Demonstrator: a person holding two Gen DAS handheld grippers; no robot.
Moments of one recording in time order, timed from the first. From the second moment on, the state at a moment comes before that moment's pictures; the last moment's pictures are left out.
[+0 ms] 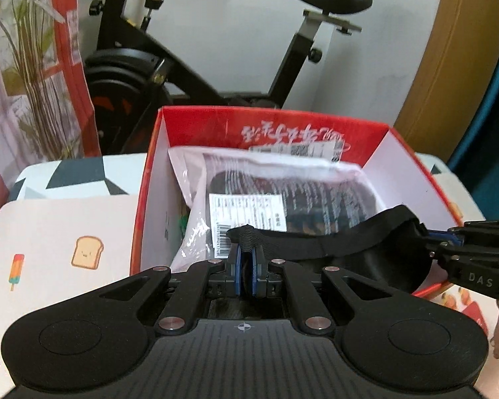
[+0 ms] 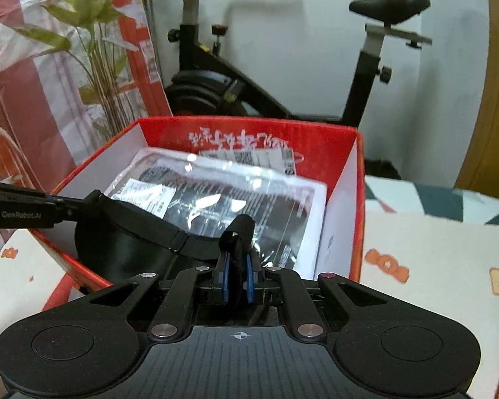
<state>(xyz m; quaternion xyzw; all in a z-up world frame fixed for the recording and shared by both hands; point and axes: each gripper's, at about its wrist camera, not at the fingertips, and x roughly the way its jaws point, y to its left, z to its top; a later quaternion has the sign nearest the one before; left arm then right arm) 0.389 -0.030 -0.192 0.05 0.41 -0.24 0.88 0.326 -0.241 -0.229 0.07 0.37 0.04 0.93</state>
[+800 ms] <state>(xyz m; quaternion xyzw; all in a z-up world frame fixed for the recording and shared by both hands) 0.365 -0.027 -0.166 0.06 0.34 -0.24 0.91 0.305 -0.238 -0.203 0.02 0.33 -0.01 0.94</state>
